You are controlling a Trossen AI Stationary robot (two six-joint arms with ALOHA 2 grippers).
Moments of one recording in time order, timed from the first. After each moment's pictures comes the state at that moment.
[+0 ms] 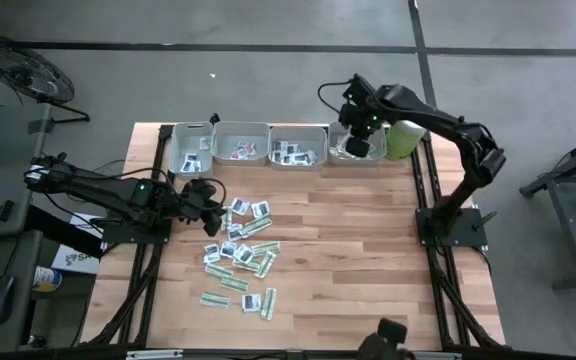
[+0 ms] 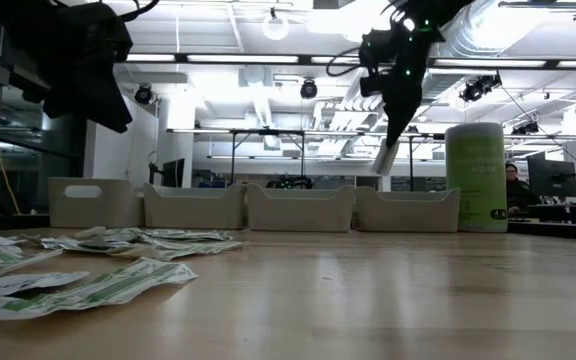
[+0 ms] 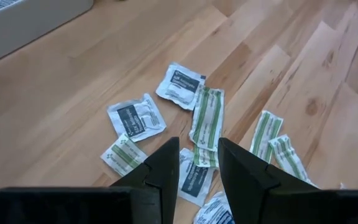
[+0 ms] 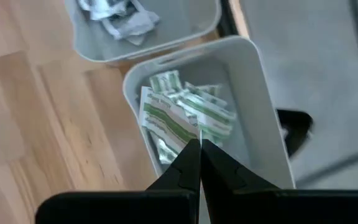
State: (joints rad) left arm -0.20 0.81 0.61 -0.64 -0.39 -0.86; right arm -0.72 1.66 1.49 -1.04 0.04 -0.40
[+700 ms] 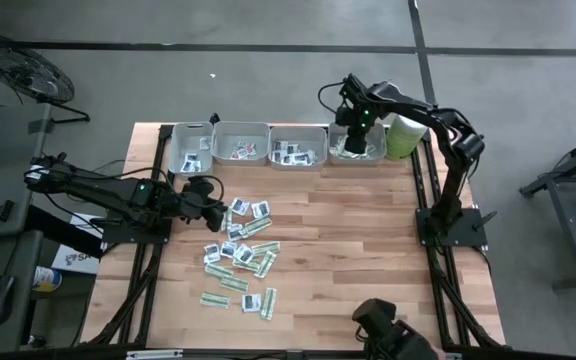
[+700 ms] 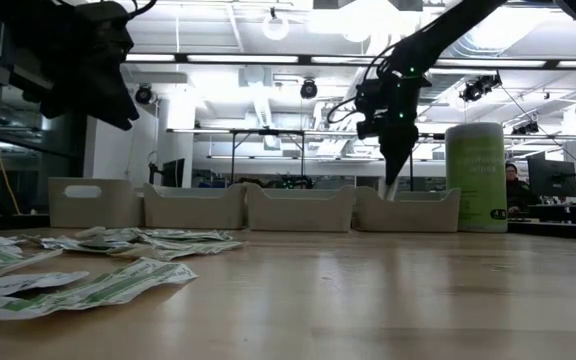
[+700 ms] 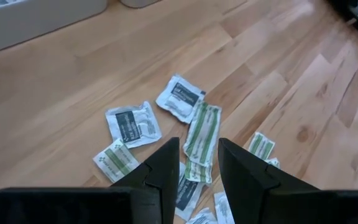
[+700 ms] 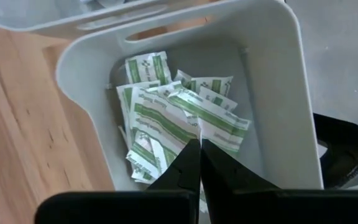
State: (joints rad) left arm -0.20 0.81 0.61 -0.62 -0.43 -0.98; right arm -0.85 1.86 1.49 -0.97 -0.08 -0.57
